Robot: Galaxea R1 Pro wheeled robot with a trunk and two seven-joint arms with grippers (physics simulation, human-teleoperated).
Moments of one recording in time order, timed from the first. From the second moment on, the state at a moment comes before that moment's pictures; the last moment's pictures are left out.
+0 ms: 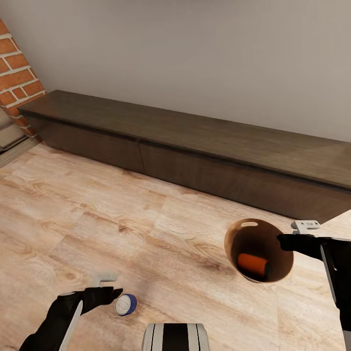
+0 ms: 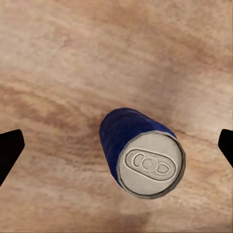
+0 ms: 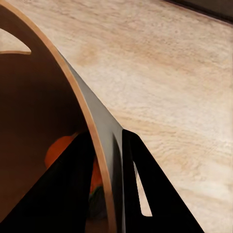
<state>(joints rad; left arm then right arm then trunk) -0.28 0.07 0.14 -1.16 -0.04 0.67 -0.33 -0.47 -0.26 -0.32 -1.57 0.28 1.03 0.59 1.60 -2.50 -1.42</state>
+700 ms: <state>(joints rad) -0.37 0.01 0.14 -0.84 -0.05 0.50 -0.31 -0.47 -0.26 -0.32 -1.57 0.28 1.03 0.59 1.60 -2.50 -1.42</state>
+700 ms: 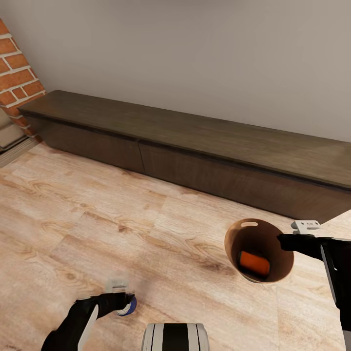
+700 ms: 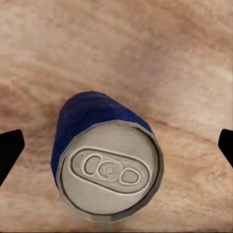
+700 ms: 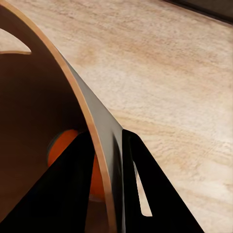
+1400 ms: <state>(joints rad) -0.48 0.01 0.14 -0.56 -0.04 0.36 -0.25 -0.47 -0.26 -0.32 -1.57 0.28 1.03 0.59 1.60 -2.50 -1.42</state>
